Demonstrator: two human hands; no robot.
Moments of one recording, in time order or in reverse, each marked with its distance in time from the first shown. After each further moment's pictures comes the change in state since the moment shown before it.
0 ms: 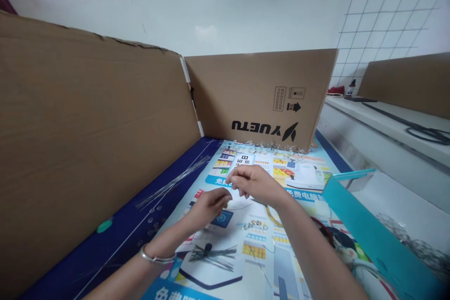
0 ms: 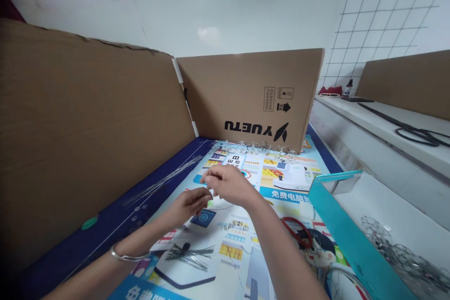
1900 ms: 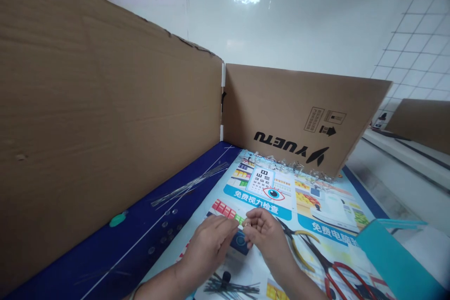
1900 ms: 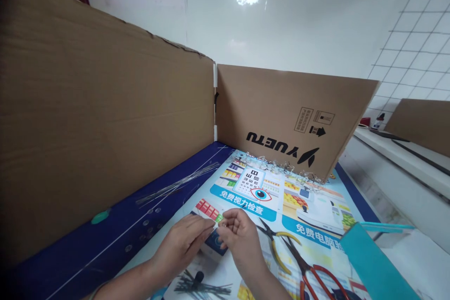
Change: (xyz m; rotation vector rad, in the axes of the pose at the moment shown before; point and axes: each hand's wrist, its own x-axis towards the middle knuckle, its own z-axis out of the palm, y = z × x) left_hand -0.050 -0.030 -0.005 0.296 0.394 0.155; right_hand 0.007 0.082 0.089 0.437 0.332 0.186
